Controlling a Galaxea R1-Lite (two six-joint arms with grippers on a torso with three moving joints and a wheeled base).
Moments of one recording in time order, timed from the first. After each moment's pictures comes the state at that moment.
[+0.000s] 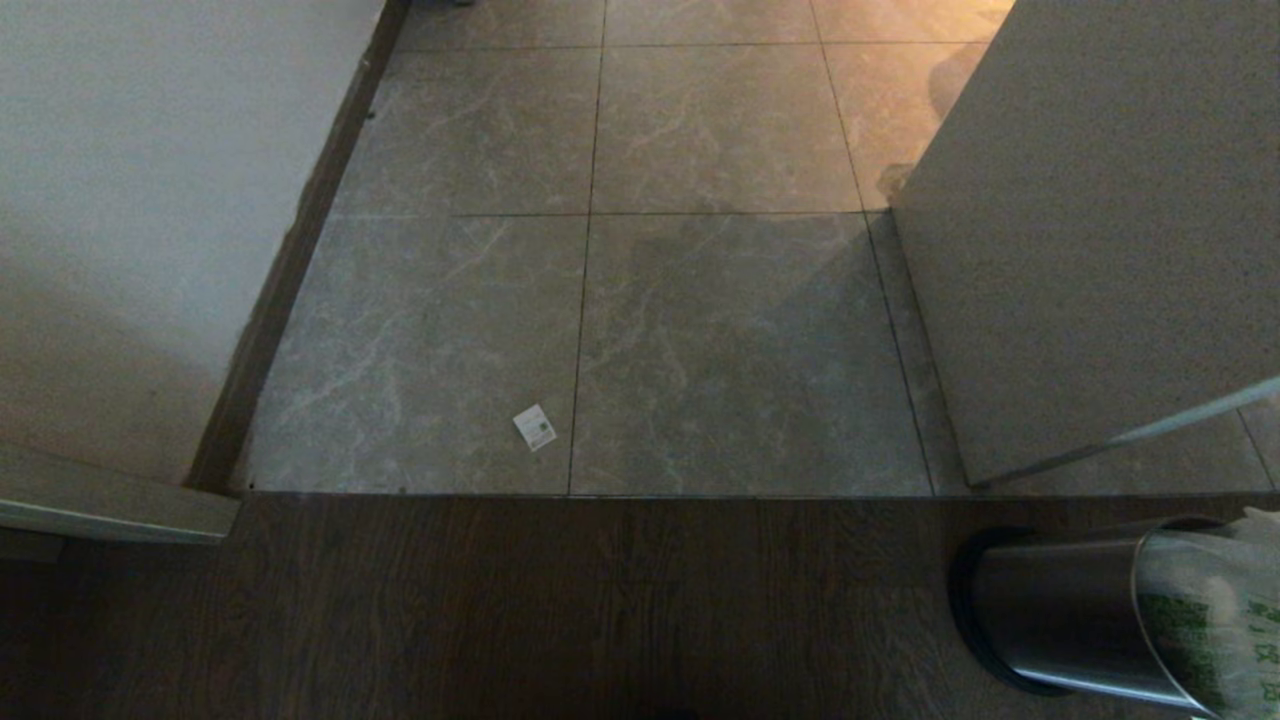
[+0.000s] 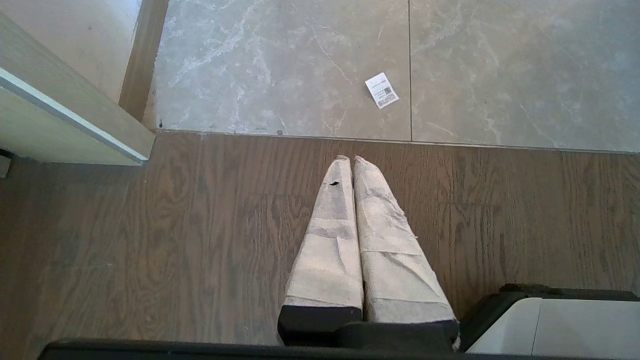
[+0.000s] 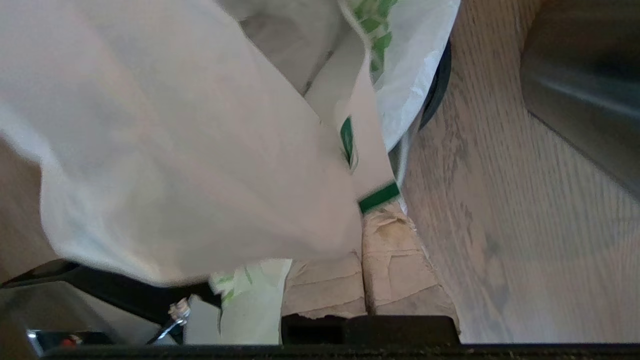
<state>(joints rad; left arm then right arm) 0.00 0.00 0.00 0.00 0.00 0.00 -1.26 2.19 -1.01 0.18 0.99 -0.81</state>
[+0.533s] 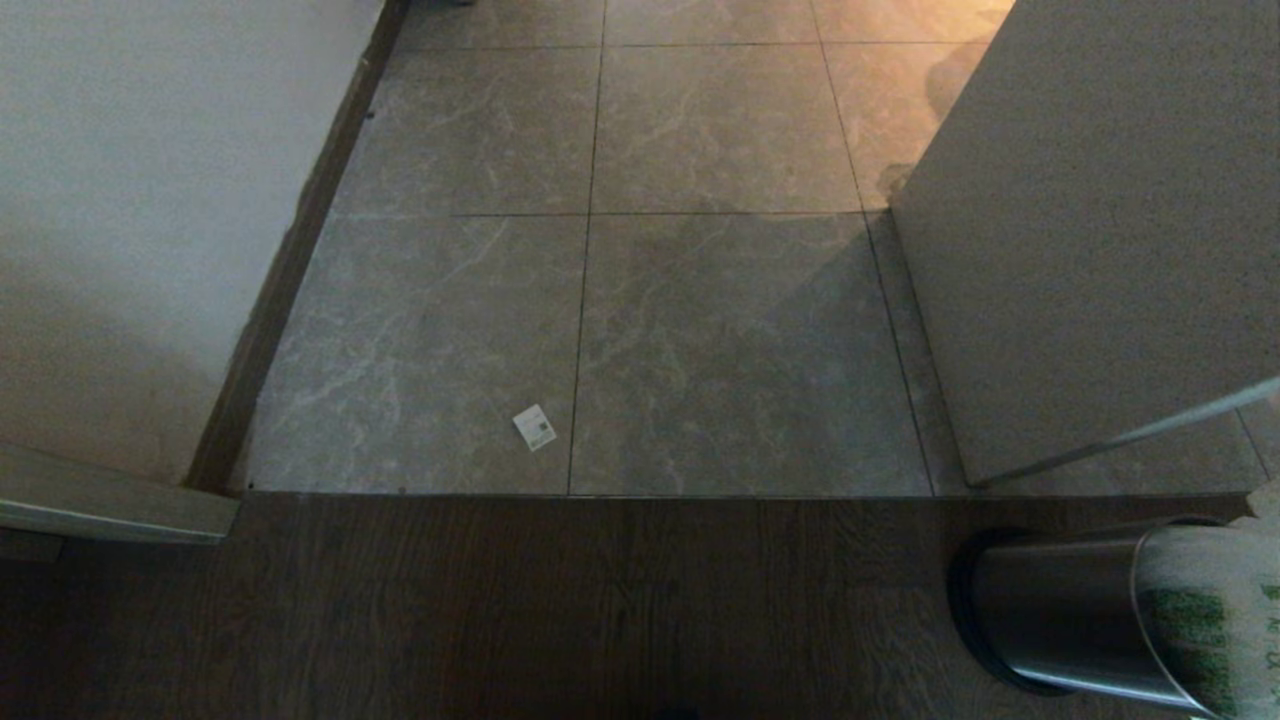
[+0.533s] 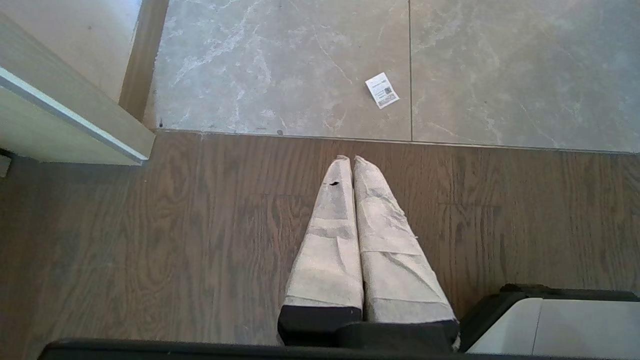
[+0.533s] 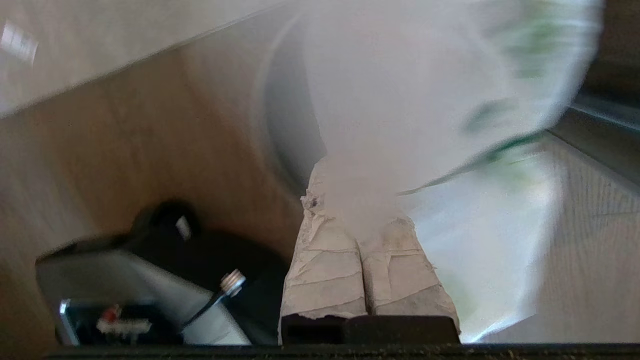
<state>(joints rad) 0.00 0.00 0.00 0.00 0.00 0.00 -1.26 1.76 -0.91 0.48 0.98 -0.89</state>
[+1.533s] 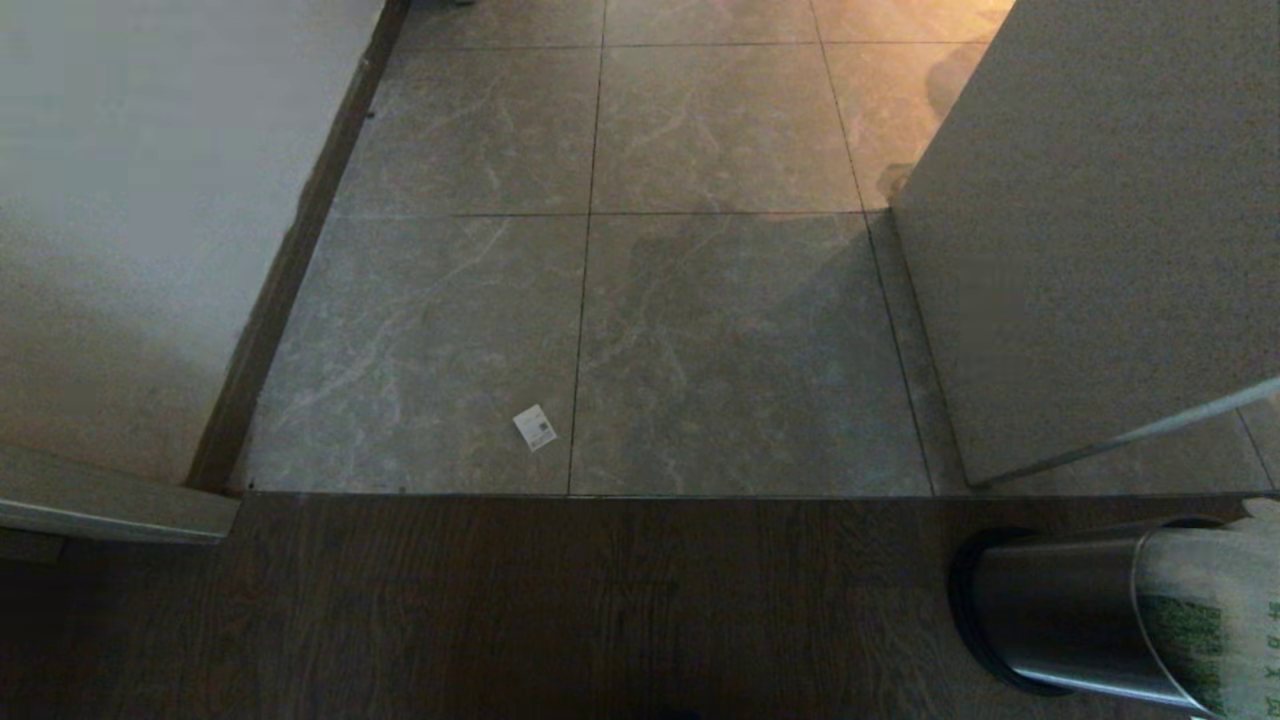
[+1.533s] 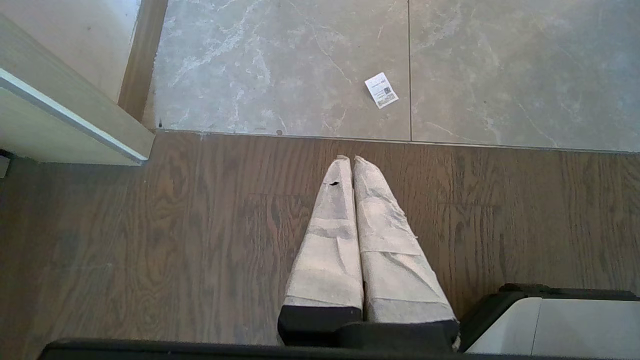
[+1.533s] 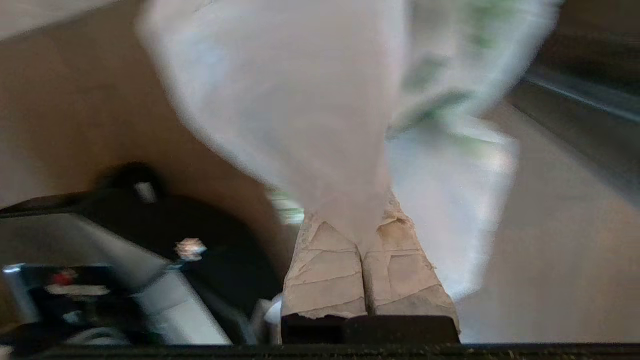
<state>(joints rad) 0.00 0.00 0.00 0.00 0.00 0.00 -1.32 1.95 -1.02 0.54 0.91 -1.09</state>
